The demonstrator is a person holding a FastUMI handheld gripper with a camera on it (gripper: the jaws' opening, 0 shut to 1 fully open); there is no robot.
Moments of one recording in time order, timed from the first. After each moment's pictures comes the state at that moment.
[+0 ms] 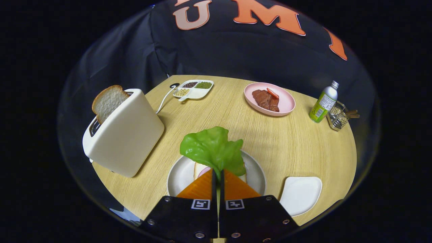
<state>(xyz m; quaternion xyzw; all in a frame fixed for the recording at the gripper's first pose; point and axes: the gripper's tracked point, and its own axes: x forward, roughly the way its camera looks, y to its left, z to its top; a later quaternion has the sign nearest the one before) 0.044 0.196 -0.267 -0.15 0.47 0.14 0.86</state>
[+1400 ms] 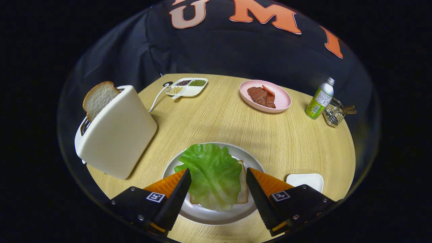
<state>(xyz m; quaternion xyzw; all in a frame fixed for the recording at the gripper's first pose) 0.051 0.197 -0.265 -0.15 0.45 0.11 0.87</state>
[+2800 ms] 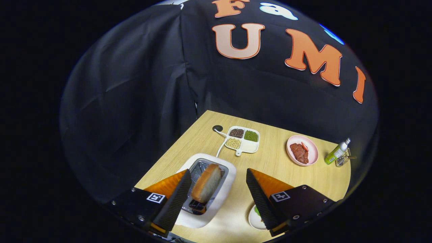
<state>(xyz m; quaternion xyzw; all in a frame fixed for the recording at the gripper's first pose) 0.073 0.458 -0.159 -0.16 0.38 0.18 0.89</state>
